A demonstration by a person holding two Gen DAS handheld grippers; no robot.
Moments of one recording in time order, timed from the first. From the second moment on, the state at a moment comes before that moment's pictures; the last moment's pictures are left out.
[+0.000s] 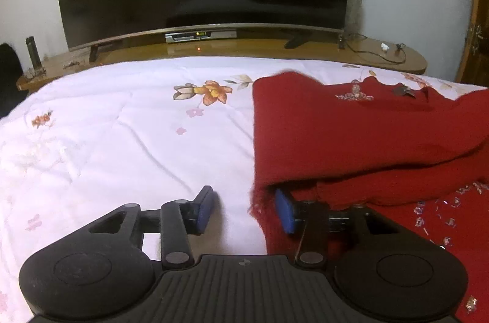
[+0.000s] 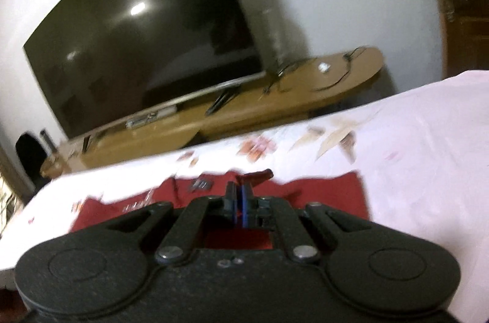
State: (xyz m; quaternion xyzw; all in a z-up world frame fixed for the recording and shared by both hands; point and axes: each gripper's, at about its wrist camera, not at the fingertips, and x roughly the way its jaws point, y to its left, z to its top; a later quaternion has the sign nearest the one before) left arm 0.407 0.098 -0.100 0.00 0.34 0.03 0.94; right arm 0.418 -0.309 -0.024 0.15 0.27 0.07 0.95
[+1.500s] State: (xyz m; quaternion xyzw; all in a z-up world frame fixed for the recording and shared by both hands) left arm 0.380 0.095 -0.101 0.01 0.31 -0.01 0.95; right arm 0.408 -0.356 -0.095 0.13 0.34 0.01 0.93
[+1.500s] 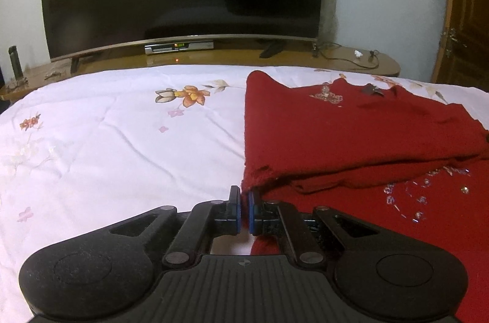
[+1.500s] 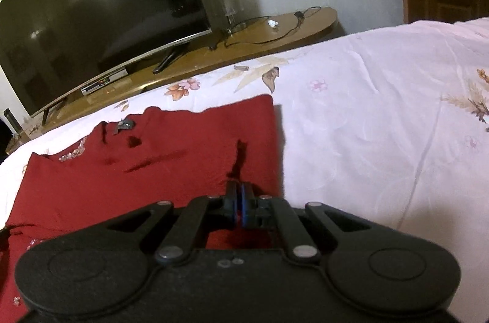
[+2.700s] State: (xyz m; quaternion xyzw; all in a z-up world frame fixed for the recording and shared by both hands) left arm 0.520 0.117 -0.106 -0.18 0.34 -0.07 0.92; right arm 0.442 -0.355 -0.096 0.12 0.33 0.03 0.94
